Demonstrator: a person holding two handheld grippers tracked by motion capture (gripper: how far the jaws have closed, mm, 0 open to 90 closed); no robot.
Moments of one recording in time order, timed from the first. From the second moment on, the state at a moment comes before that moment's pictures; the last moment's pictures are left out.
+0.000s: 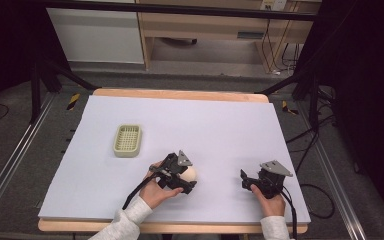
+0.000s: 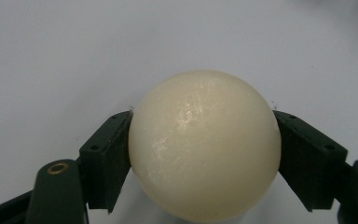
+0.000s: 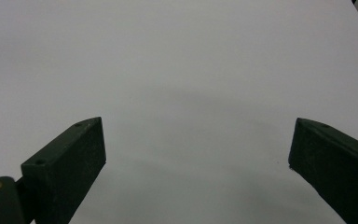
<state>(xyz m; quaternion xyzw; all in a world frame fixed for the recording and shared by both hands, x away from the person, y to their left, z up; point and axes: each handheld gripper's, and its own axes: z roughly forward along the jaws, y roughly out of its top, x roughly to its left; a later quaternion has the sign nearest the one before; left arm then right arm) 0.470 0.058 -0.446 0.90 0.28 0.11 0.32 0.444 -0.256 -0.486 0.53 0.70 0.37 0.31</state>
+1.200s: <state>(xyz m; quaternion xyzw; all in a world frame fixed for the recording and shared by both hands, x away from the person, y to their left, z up) 0.477 0.115 -0.416 0.88 0.32 0.14 0.33 0.443 -0.256 -0.486 0.53 0.70 0.37 0.31</state>
